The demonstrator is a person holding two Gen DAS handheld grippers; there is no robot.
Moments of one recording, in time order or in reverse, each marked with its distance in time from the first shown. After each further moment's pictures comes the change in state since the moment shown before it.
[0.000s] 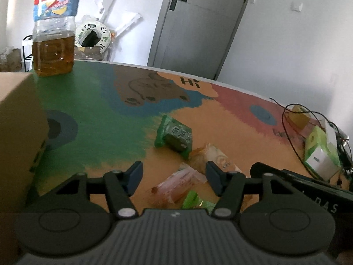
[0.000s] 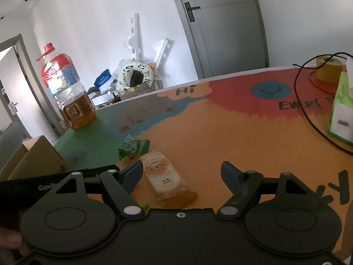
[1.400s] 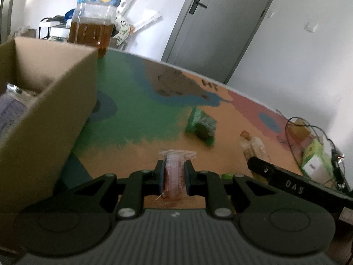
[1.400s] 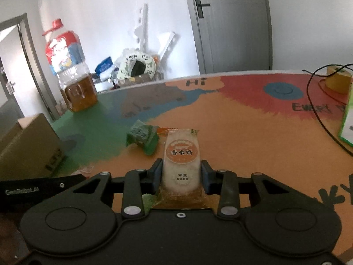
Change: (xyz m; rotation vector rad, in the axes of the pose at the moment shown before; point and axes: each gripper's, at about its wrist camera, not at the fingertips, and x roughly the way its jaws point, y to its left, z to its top) left arm -0.050 0.045 -0.021 -0.136 -0.022 -0.007; right arm 0.006 0.032 -0.012 -0.097 0.013 -0.032
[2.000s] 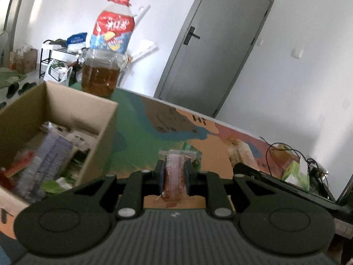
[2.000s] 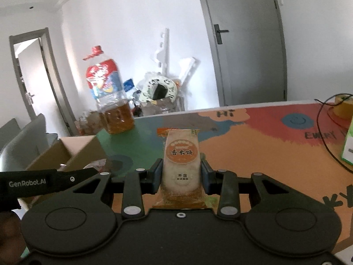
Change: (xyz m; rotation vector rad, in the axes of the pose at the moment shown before) left arm -0.087 0.004 0.012 -0.003 -0.156 -0.029; right arm -0.061 0.051 0.014 -0.034 -0.128 0.091
